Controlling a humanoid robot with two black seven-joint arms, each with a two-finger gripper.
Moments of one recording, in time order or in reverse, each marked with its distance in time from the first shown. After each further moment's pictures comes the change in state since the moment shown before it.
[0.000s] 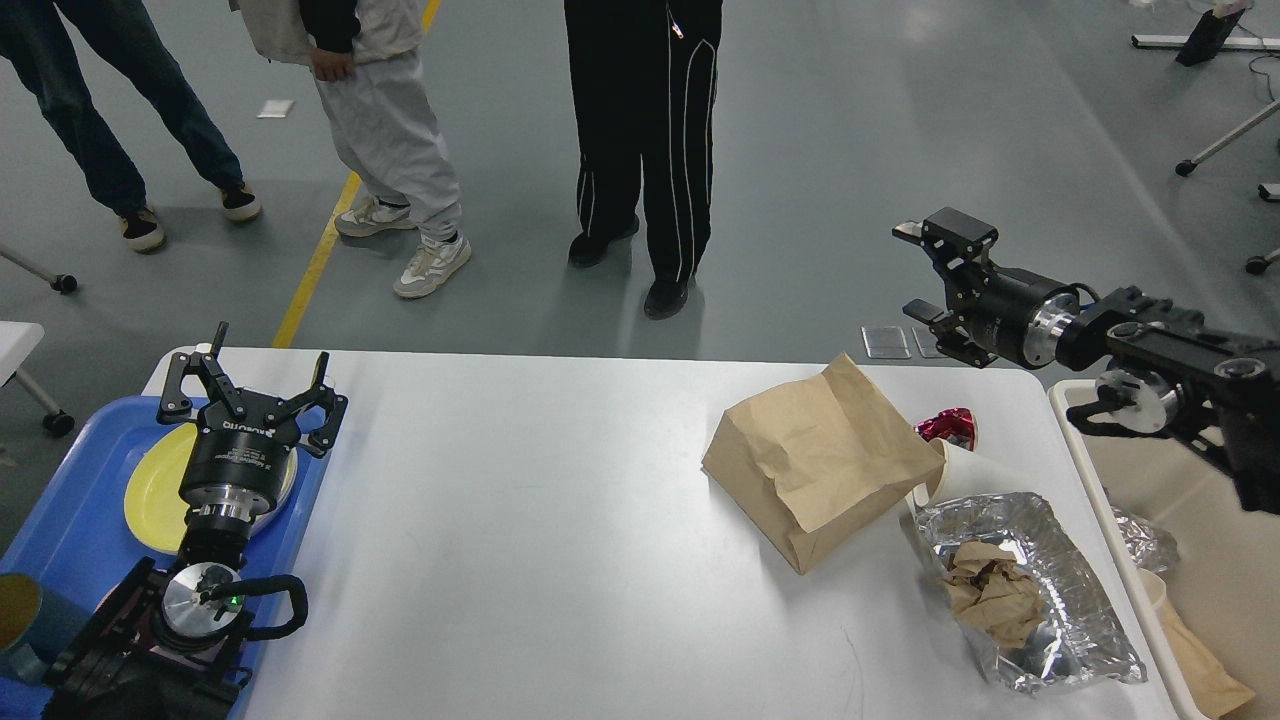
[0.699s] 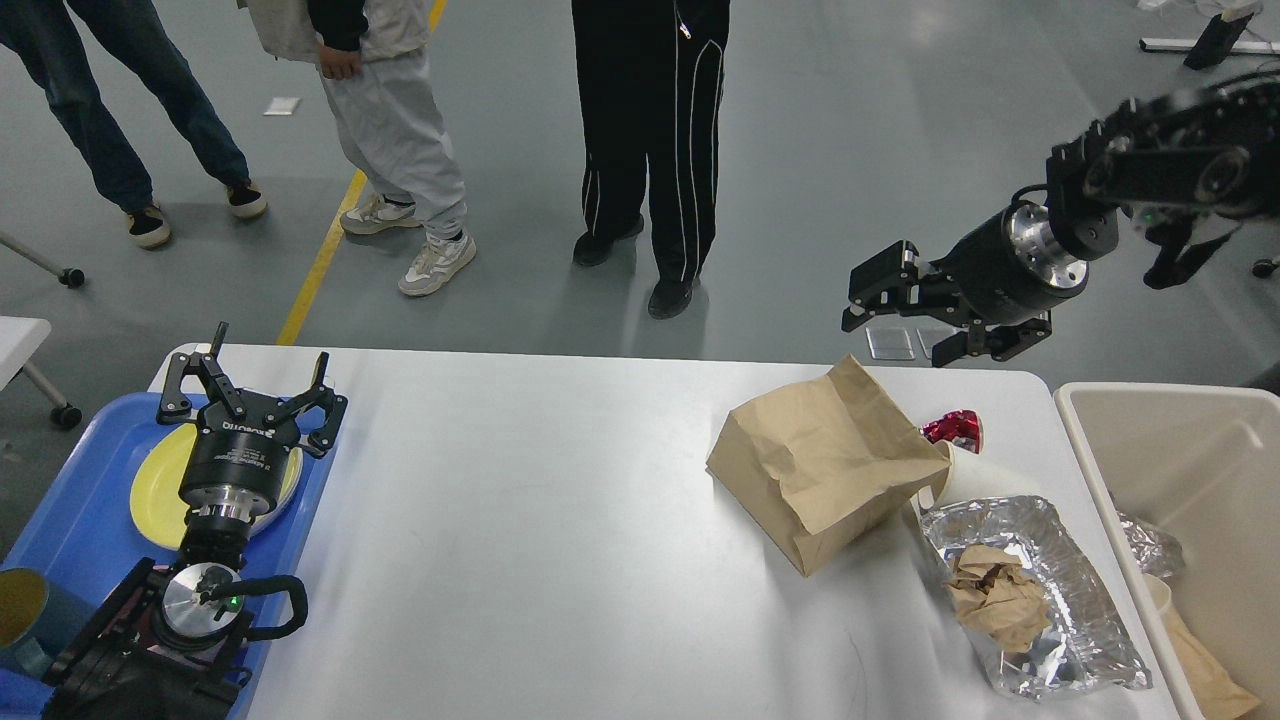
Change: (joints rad) left arm 0.000 0.000 0.000 0.000 0.000 0.000 0.000; right arm 1.023 0.348 -1.098 0.470 0.172 0.515 -0.325
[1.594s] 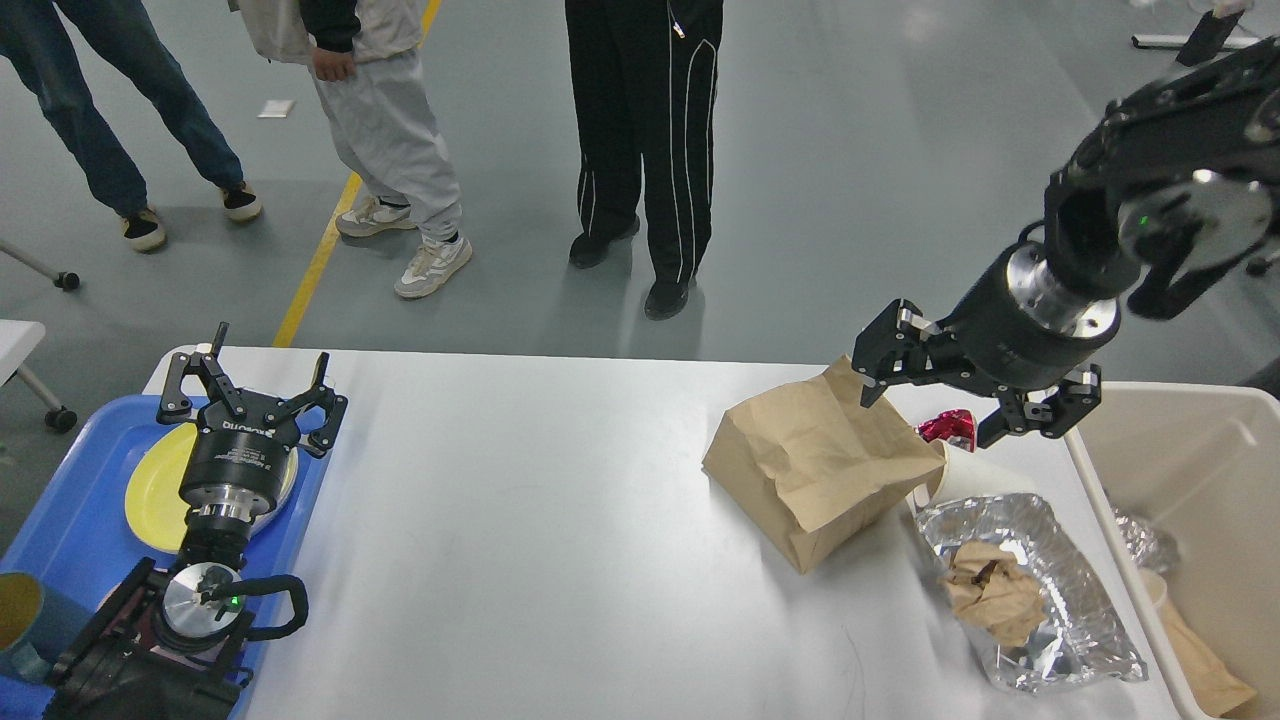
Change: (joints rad) left arm 0.000 0.000 0.000 0.000 0.000 0.000 0.001; right arm 0.079 -0.014 -0.019 0.228 0.343 -0.138 -0.157
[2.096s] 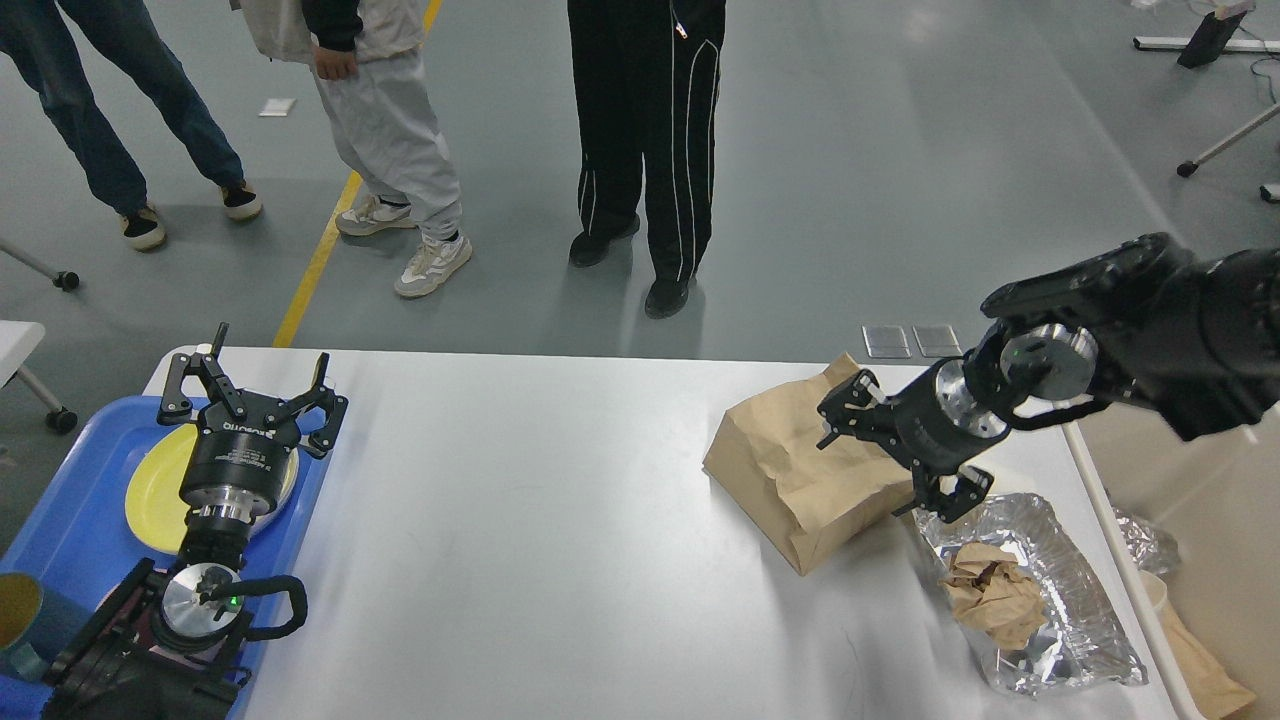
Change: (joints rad) left arm 0.000 0.000 0.000 0.000 0.000 0.000 0.001; right arm -0.651 0.011 0.202 -0.410 0.232 -0.212 -0.001
